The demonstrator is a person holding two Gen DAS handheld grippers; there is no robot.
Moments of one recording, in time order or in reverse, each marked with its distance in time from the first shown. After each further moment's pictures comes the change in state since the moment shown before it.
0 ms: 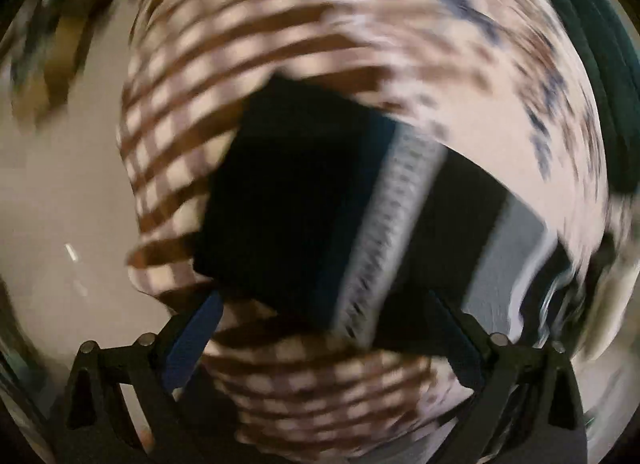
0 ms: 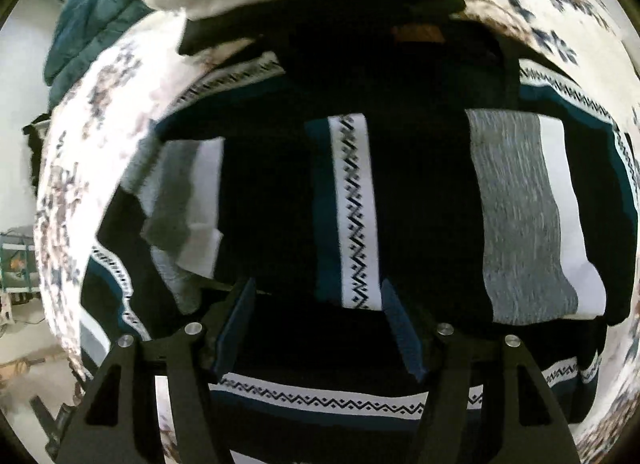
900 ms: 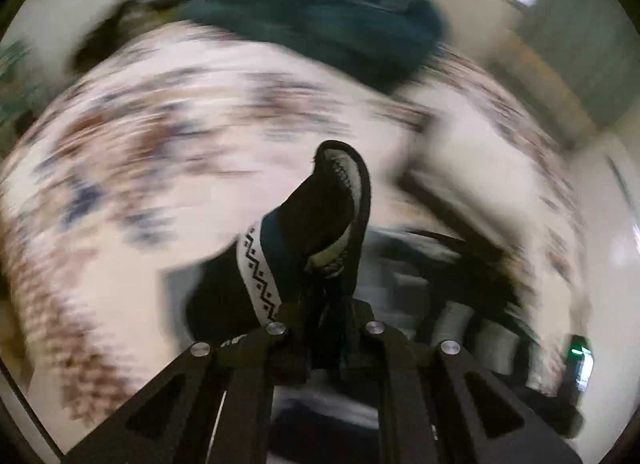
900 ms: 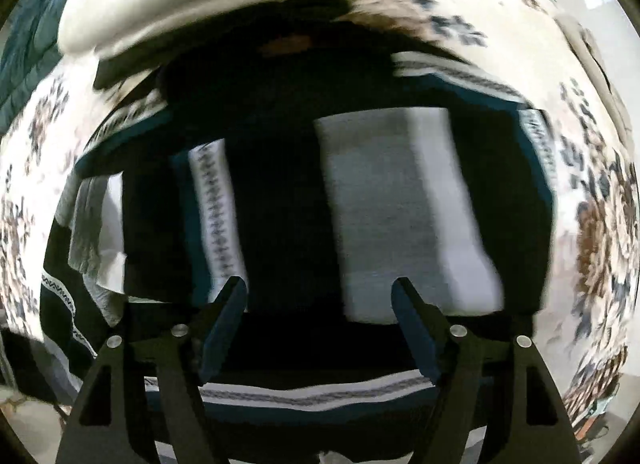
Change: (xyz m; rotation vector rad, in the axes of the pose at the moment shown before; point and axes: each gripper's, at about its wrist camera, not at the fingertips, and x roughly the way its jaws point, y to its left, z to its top) left arm -0.074 -0.363 -0.204 0.957 -0.284 -0.184; right arm -0.041 -0.076 0.009 0.107 -0.015 -0.184
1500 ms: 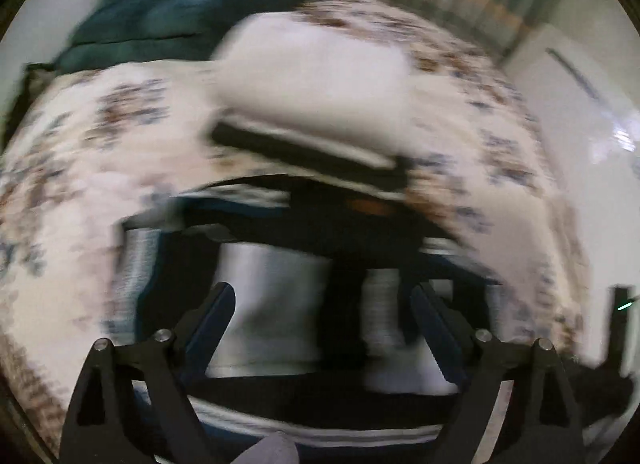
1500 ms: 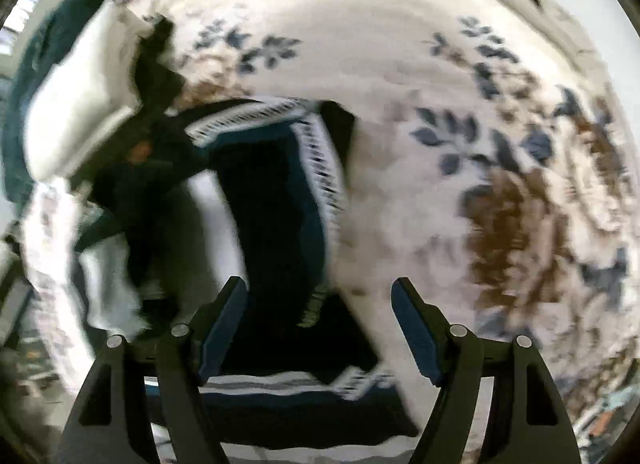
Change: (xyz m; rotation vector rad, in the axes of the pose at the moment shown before) left arm 0.053 -0.154 -0.047 0.229 0.063 0.029; right arm -0.026 -0.211 0.026 0.207 -0.004 0.190
